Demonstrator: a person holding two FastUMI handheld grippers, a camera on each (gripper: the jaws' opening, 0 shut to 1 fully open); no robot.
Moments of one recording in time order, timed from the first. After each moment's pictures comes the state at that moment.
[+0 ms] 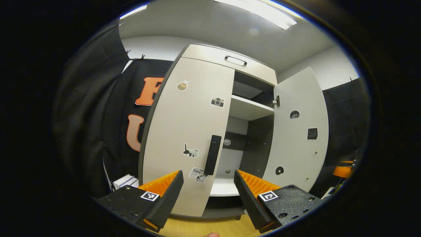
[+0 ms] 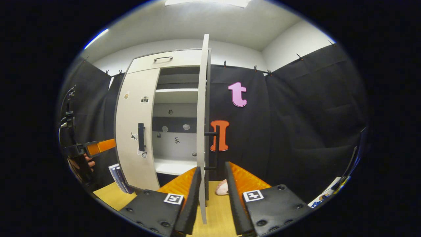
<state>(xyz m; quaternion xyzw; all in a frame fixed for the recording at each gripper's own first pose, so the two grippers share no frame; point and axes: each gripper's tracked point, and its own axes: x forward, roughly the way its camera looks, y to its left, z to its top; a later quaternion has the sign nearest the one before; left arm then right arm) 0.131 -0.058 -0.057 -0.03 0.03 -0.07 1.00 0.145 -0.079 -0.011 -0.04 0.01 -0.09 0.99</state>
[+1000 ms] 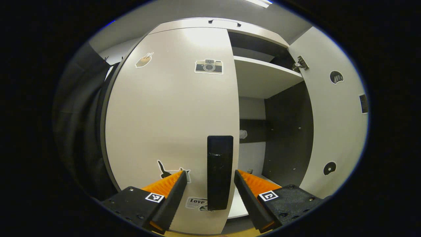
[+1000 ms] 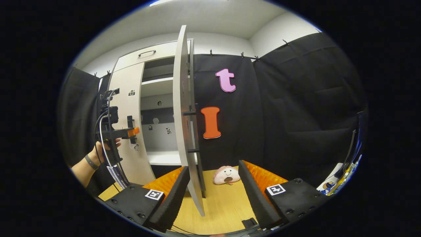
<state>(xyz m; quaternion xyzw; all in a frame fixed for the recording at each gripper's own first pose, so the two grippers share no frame) 0.291 -0.069 -0.107 0.07 0.08 -0.02 0.99 0.129 -0.083 -0.035 0.03 0.05 -0.11 0.99</state>
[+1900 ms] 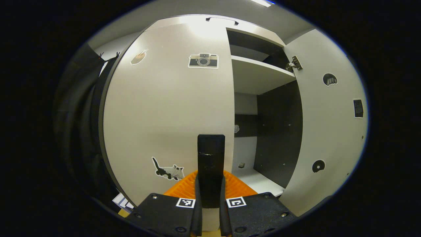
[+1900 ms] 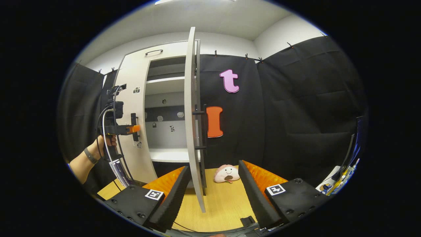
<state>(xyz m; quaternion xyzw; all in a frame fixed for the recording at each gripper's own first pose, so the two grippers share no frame) 0.258 -0.076 -0.105 0.06 0.12 -0.06 0.99 0.125 -0.076 -0.033 0.01 0.05 -0.10 0.99</state>
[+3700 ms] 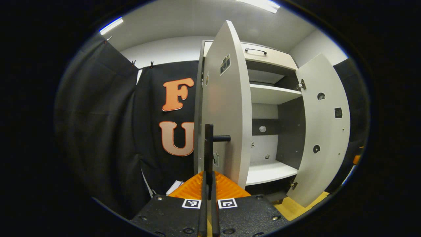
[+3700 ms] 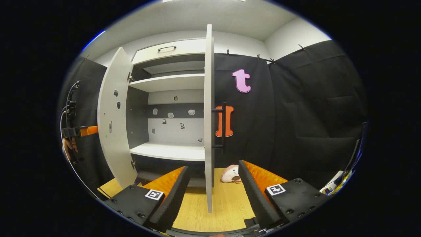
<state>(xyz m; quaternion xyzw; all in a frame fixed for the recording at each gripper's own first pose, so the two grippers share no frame) 0.091 0.099 -0.041 0.07 0.07 0.03 0.99 0.127 -0.064 -0.035 -0.01 0.06 -0.06 1.00</state>
